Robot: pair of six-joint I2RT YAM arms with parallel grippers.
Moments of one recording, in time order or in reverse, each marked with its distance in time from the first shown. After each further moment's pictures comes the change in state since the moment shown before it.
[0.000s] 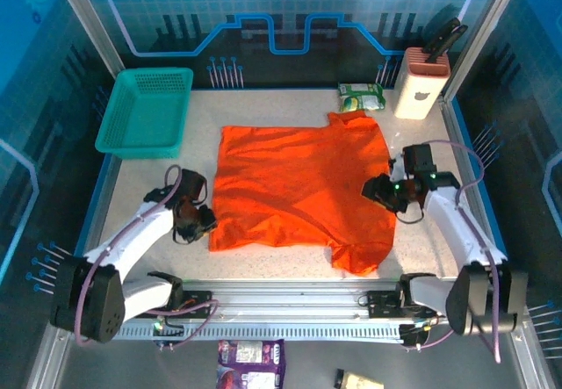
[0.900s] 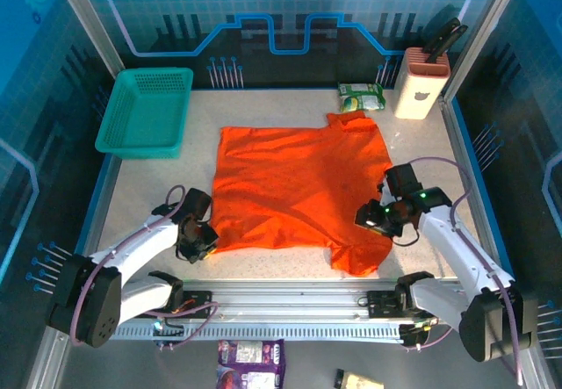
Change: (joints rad) left arm -0.078 0.003 -0.135 0.045 0.011 -0.175; right arm 0.198 -0.107 -0.084 -0.151 0.105 0.085
